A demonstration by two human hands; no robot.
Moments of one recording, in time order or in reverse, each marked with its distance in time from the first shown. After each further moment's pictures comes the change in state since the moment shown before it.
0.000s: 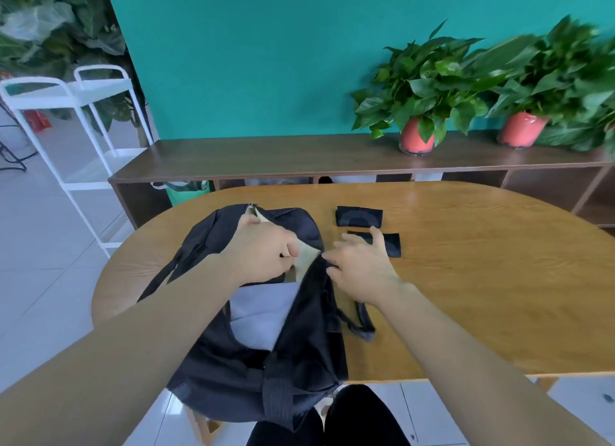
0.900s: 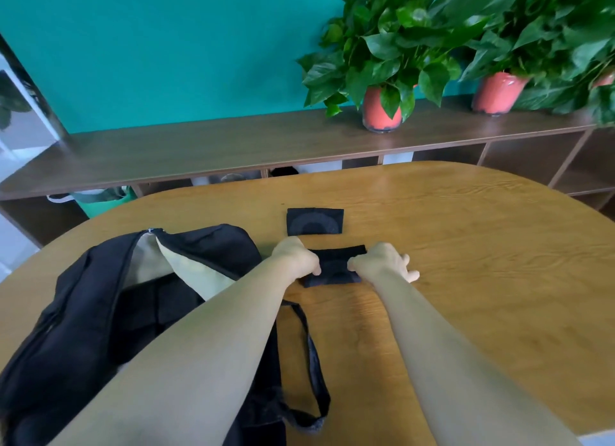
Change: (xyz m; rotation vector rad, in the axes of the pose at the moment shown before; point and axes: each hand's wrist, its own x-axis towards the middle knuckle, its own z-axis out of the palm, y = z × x) left_hand 0.189 0.092 0.107 -0.615 -0.403 -0.622; right_hand 0.074 0.152 0.071 0.674 -0.135 1.067
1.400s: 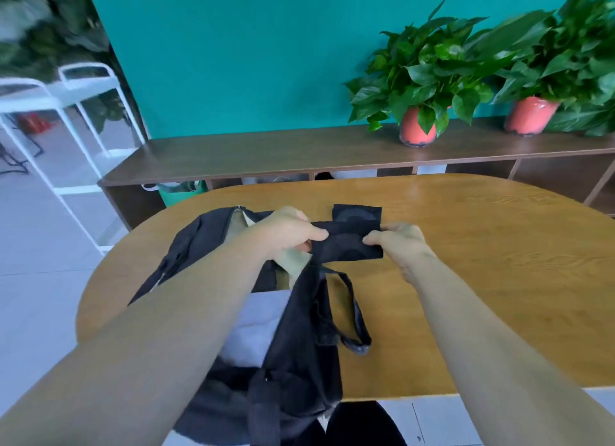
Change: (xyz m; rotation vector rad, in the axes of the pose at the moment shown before) left_hand -0.119 -0.055 -0.095 -0.283 0.026 0.143; right_hand -0.100 -0.013 -0.019 0.513 -0.145 -0.251
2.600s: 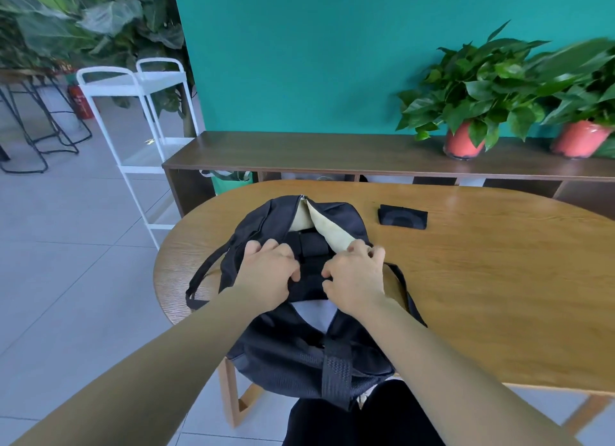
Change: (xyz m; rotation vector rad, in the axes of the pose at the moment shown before) left_hand -0.074 -0.158 -0.047 1.046 0.344 0.384; right_hand -0.112 0.001 0.137 -1.199 0.009 -0.773
